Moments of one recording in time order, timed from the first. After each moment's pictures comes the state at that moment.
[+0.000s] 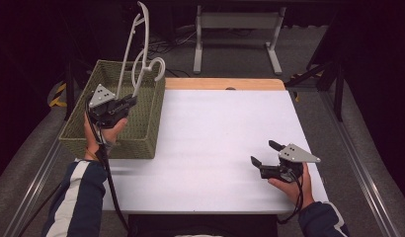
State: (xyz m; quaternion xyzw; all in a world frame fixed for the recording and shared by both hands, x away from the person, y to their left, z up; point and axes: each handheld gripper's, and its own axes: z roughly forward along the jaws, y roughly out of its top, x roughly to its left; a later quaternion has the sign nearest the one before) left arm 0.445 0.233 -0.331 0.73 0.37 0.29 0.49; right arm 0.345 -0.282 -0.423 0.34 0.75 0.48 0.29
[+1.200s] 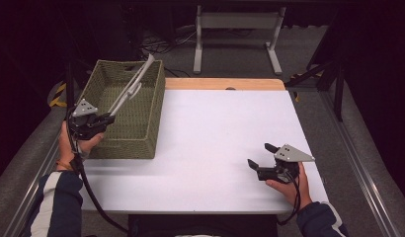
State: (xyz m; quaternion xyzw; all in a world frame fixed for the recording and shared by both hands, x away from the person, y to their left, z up) left arm 0.443 0.295 -0.370 0.79 0.40 0.26 0.38; right arm 0.347 -0.276 -0.429 0.34 0.77 0.47 0.26
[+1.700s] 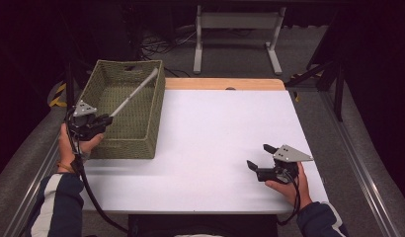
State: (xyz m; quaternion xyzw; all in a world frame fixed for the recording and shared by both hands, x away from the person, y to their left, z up) left arm 0.441 0.301 -0.375 0.77 0.44 0.26 0.38; right arm 0.347 -0.275 -0.430 0.34 0.78 0.47 0.26
